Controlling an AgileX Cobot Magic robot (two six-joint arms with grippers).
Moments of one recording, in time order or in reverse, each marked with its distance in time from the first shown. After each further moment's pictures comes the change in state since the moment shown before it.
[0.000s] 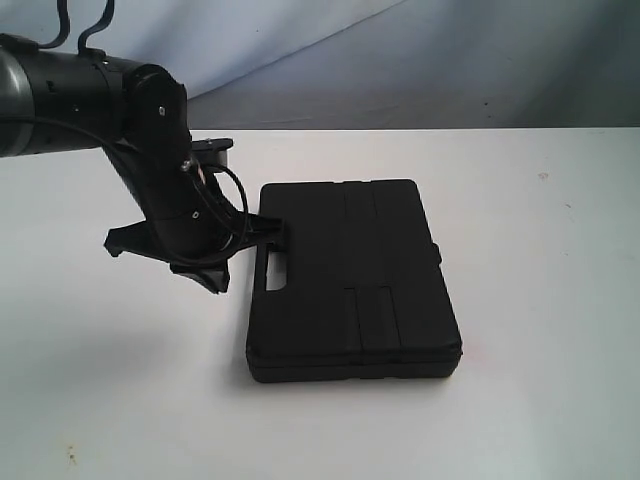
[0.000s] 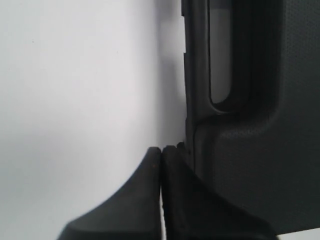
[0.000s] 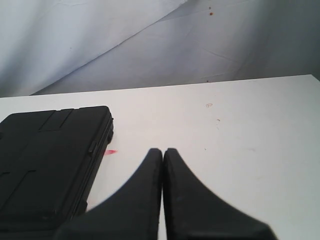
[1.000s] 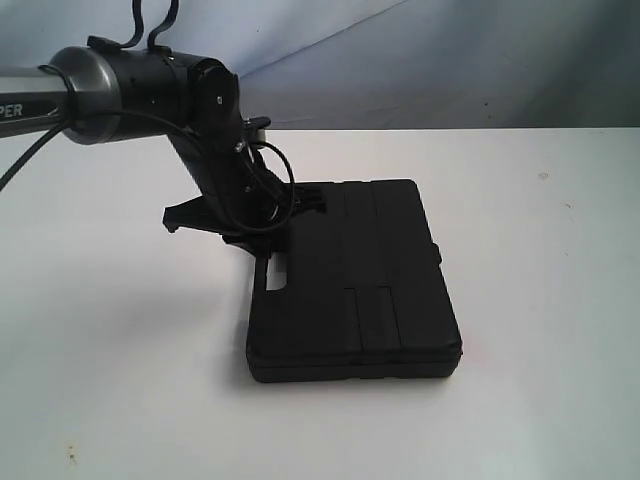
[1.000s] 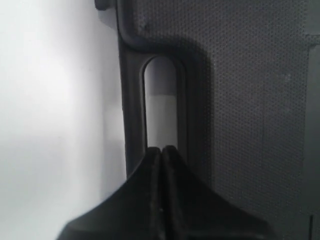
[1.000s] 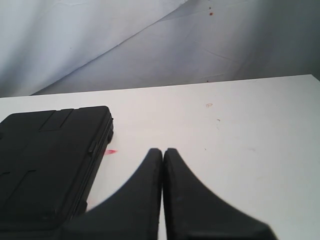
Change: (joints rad) left arm -0.018 0.183 -0.236 -0.008 -0.032 -0.052; right arm 0.000 0.000 0.000 0.000 0.000 0.000
